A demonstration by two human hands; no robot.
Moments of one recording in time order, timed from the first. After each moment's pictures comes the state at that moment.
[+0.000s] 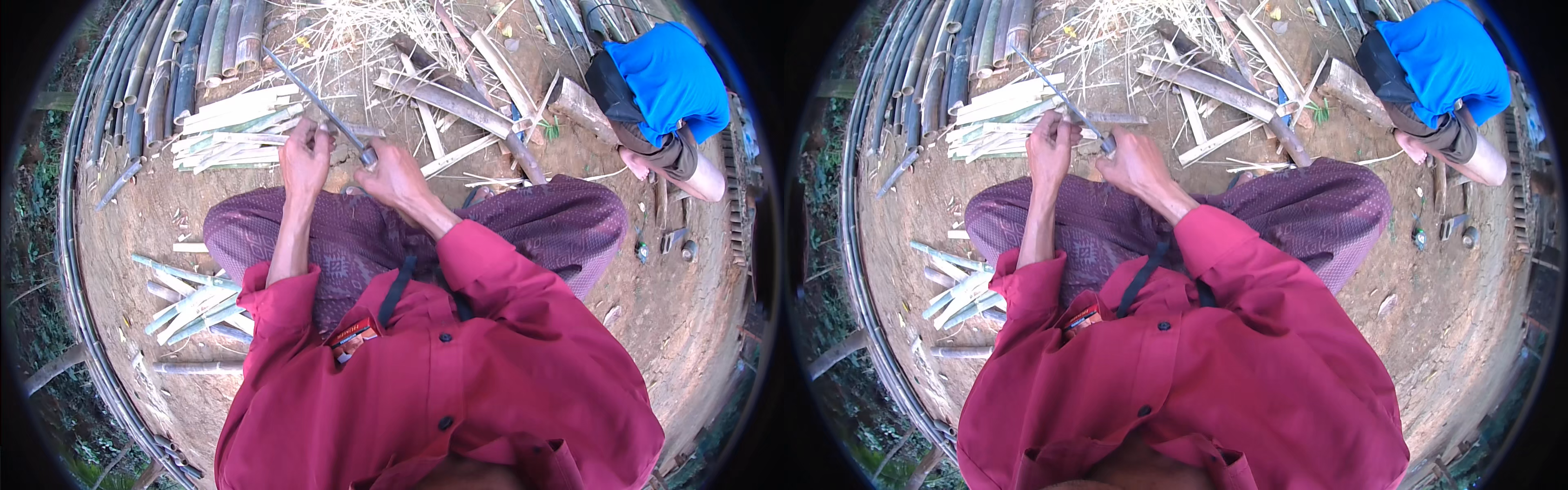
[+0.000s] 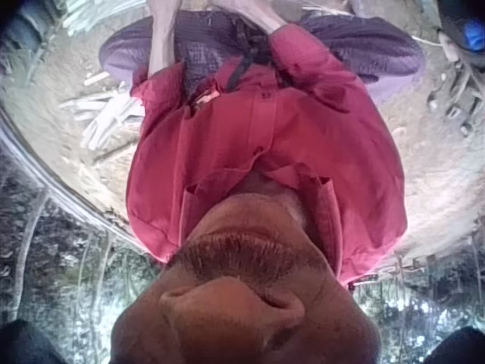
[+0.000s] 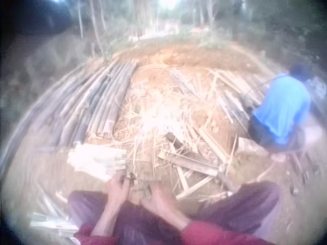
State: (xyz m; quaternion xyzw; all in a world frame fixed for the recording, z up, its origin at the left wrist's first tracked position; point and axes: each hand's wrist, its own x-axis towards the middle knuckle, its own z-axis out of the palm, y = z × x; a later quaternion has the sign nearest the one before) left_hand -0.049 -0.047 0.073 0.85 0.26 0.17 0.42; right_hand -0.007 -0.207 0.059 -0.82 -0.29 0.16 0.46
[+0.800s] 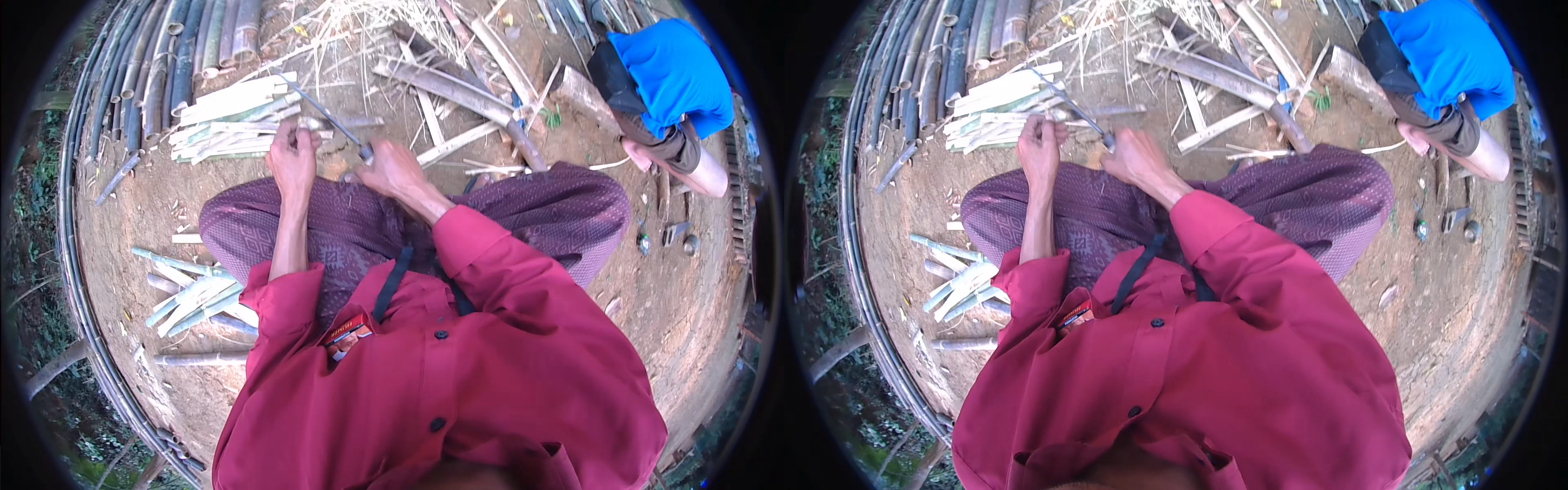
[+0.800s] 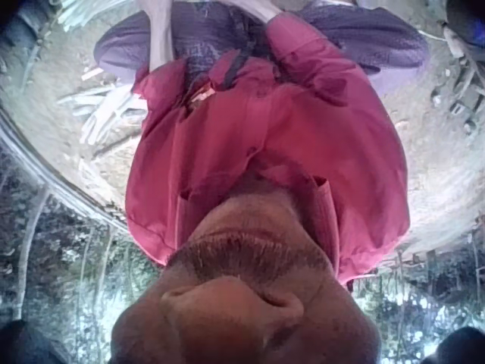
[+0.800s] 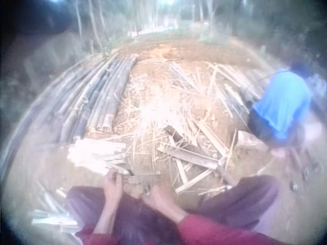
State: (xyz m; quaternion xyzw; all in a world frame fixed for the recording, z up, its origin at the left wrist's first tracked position) left_hand -0.075 -0.047 0.060 0.81 0.31 0.24 0.44; right_hand -0.013 -0.203 0.027 -0.85 -0.26 0.24 0.39
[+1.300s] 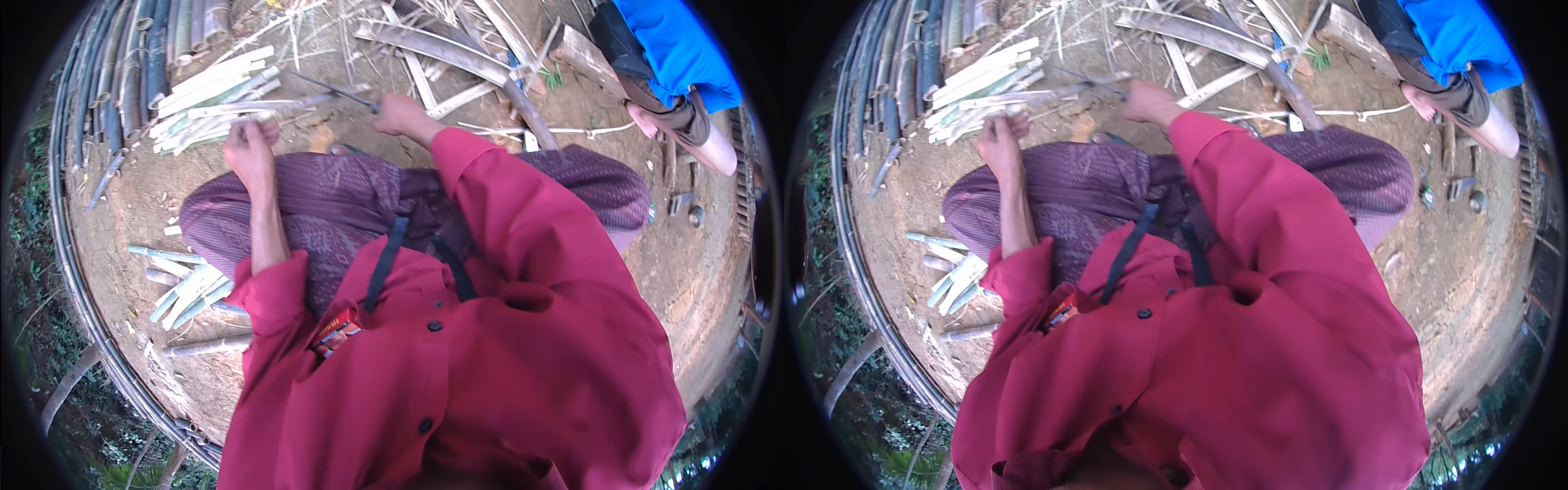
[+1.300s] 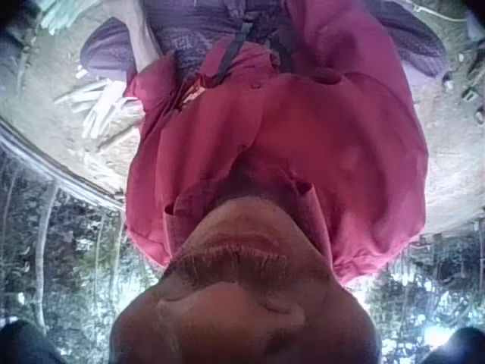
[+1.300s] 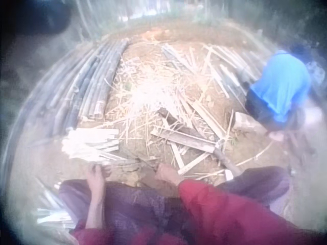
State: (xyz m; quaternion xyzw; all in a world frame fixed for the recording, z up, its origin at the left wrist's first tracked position) left_hand -0.080 -0.027 0.046 0.72 0.35 0.28 0.52; right_hand 0.052 -0.202 -0.024 -0.86 -0.33 0.32 0.22
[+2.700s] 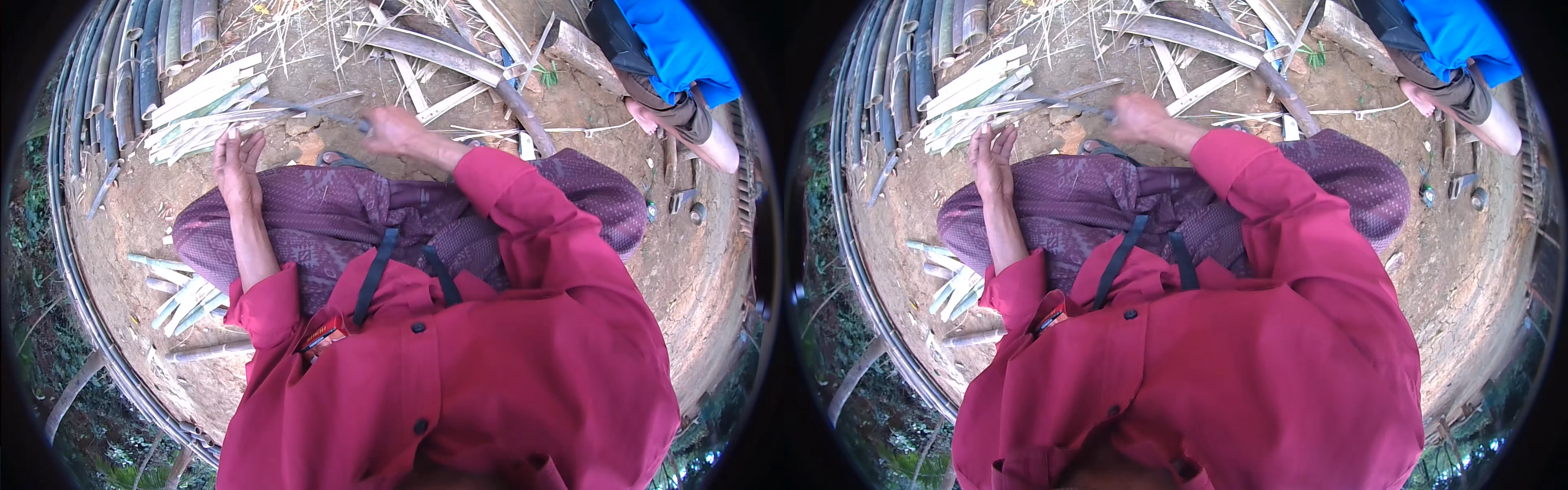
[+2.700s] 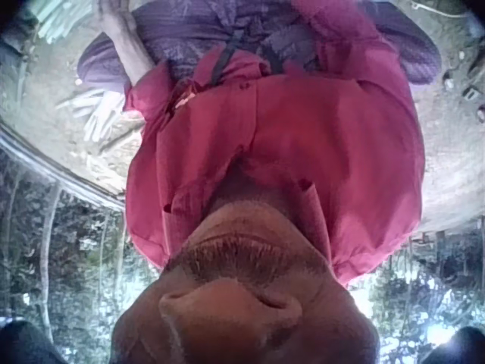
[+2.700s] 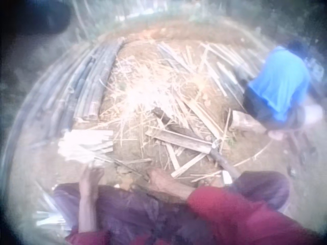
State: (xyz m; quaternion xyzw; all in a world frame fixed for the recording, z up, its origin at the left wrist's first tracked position) left_hand -0.093 -0.008 0.030 0.55 0.32 0.27 0.72; right_hand 0.046 -0.231 -0.022 -0.82 -0.35 0.36 0.26
